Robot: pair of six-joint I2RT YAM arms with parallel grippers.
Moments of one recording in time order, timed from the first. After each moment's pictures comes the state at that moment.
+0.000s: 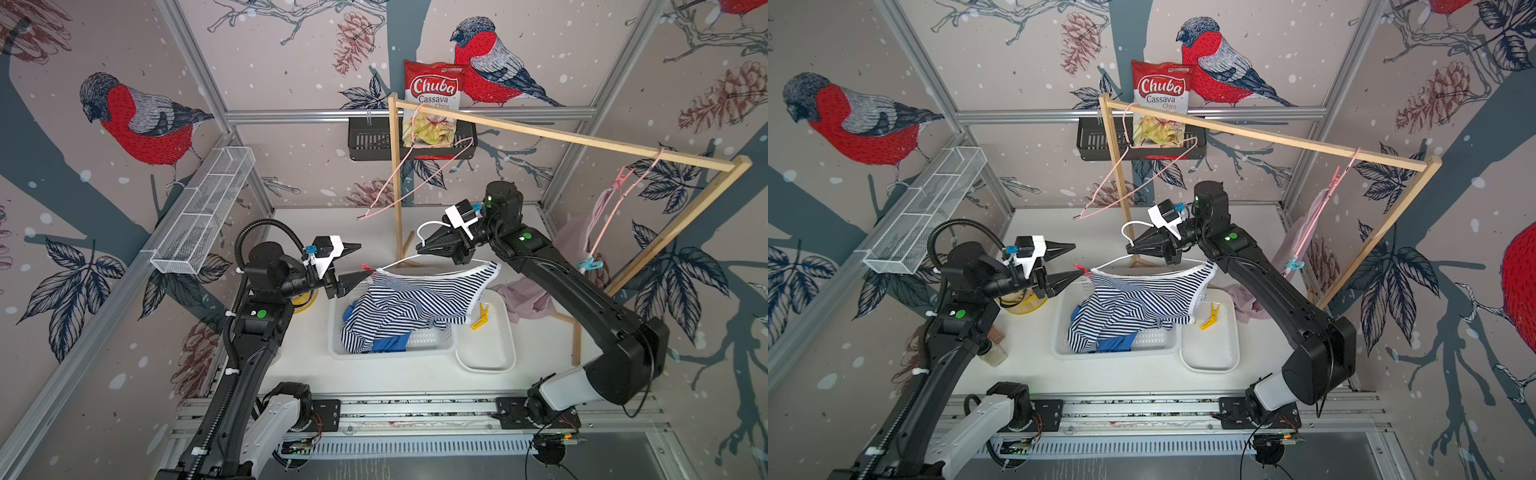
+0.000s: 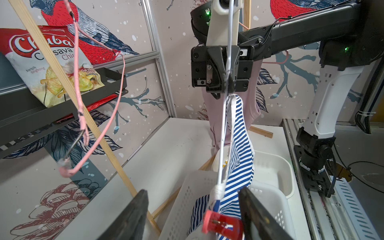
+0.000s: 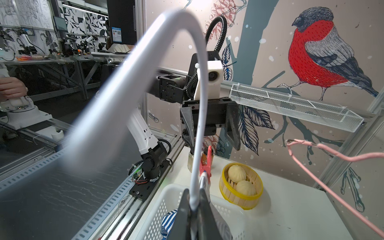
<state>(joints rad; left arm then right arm) -0.12 0.87 0.90 -0.10 1.07 0.25 0.55 1.50 1.45 -0.13 -1.42 -0.35</state>
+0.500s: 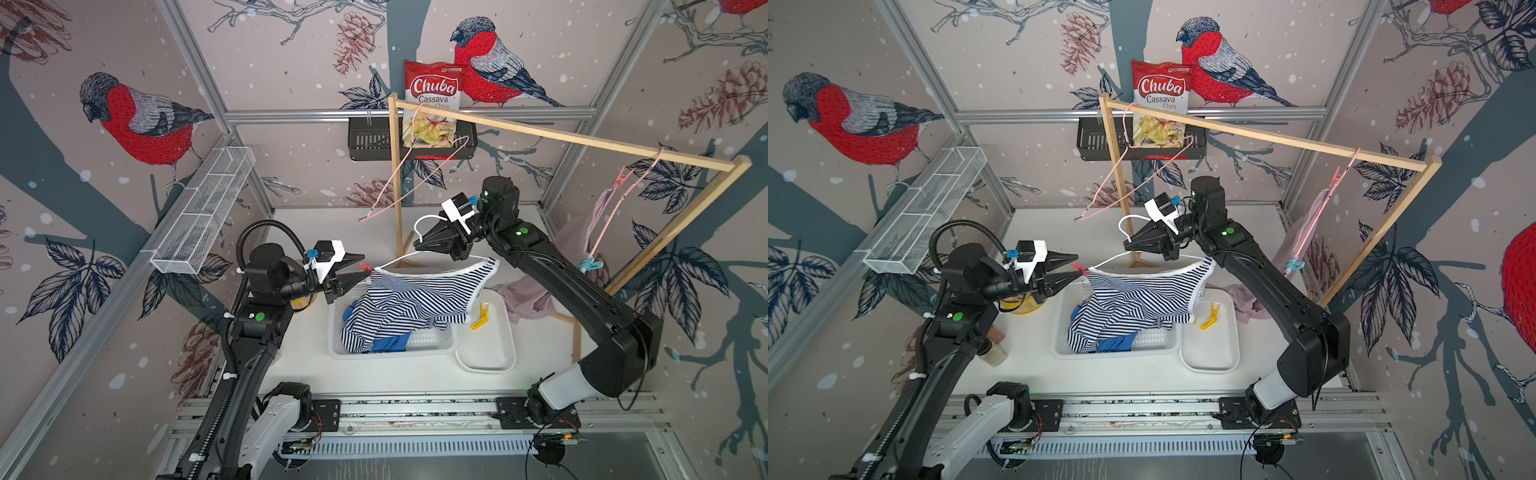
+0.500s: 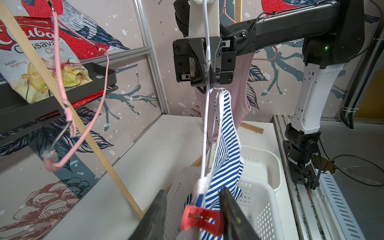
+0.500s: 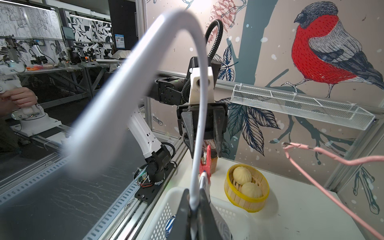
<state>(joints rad) -0.12 0.85 0.91 -0.19 1.09 0.28 0.56 1.54 1.51 -0.14 -1.44 -0.31</state>
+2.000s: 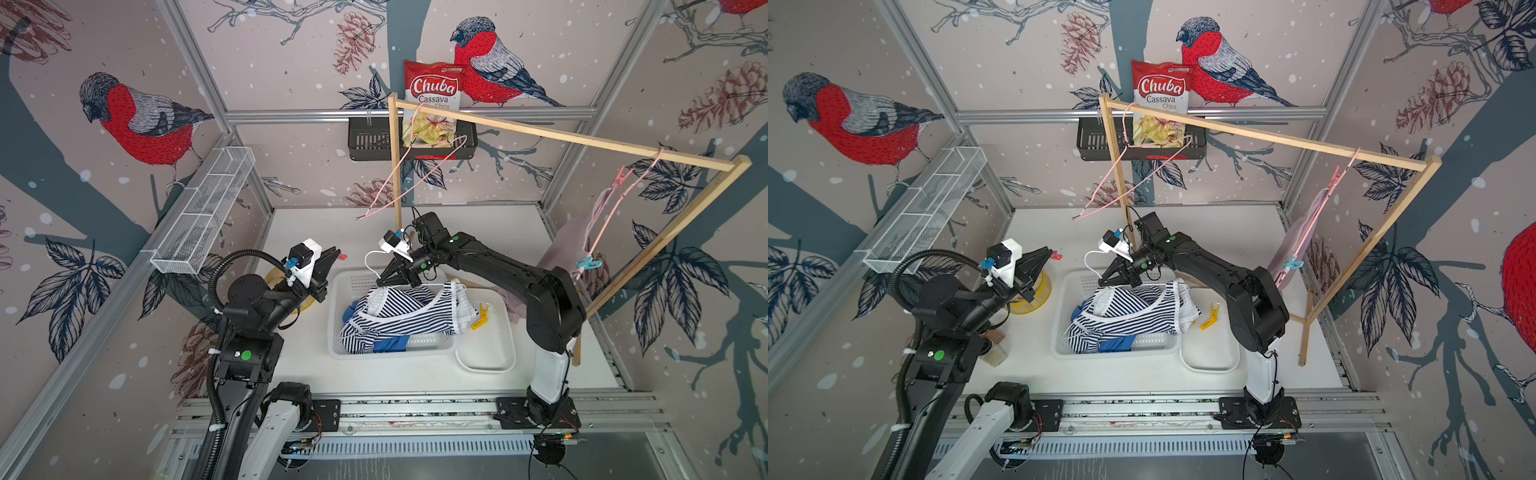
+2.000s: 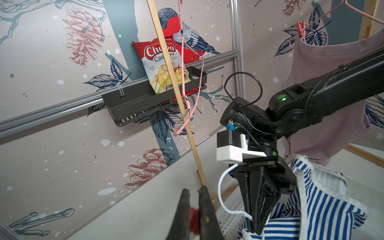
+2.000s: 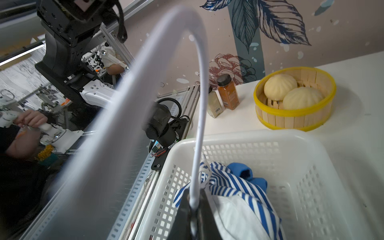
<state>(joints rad) -0.12 0.62 0.83 -0.16 0.55 0.21 0.71 1.96 1.57 -0.51 -1.25 -0.42</state>
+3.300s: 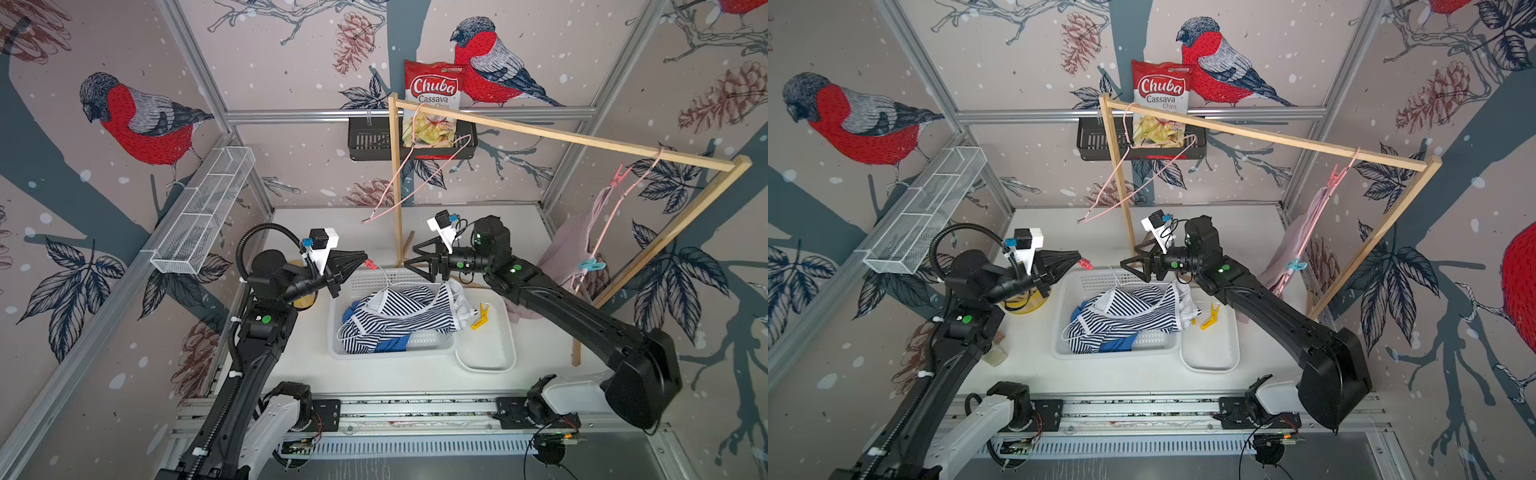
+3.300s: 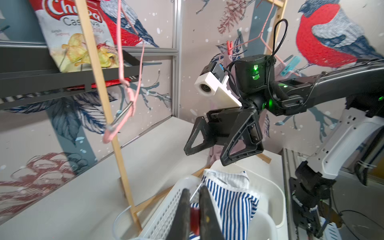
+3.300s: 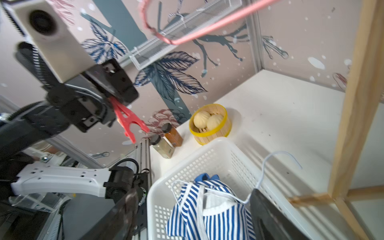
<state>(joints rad) -0.18 0.85 0.82 0.08 0.97 -0.09 0.65 1.33 1.07 0.07 -0.78 0.26</state>
